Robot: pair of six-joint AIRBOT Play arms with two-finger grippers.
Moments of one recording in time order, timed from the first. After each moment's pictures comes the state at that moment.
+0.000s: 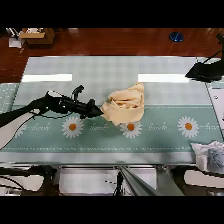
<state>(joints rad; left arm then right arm) -0.20 -1.61 0.84 0.32 -1.07 -1.11 -0.32 -1.45 1.46 -1.16 1.30 1.32</state>
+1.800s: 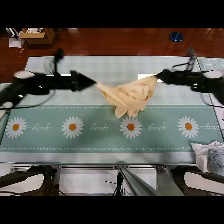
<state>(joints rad) -0.02 -1.33 1.07 0.12 -1.25 -0.91 -0.17 -1.33 1.06 -0.47 0.80 0.90</state>
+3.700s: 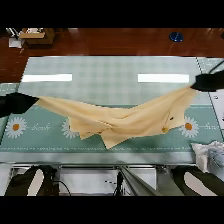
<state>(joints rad) 0.29 -0.59 0.87 0.93 -1.29 -1.29 -0.15 -1.09 1.29 -1.31 1.37 1.40</state>
